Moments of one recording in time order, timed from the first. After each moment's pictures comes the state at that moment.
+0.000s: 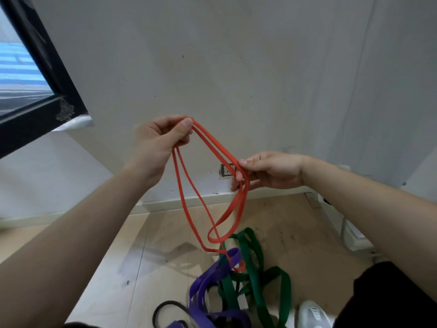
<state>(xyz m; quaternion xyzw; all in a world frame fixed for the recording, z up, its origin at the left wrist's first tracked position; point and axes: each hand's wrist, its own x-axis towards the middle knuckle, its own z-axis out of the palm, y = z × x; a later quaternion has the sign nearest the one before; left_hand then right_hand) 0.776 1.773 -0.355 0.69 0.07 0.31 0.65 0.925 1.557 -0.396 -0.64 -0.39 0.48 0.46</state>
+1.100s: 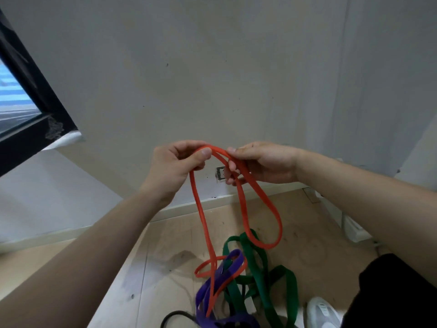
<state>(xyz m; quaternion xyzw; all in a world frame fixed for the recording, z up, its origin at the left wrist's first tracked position) 0.781 1.740 -0.371 0.76 0.06 0.23 0.60 0.919 1.557 -0.380 -0.61 -0.37 0.46 0.53</state>
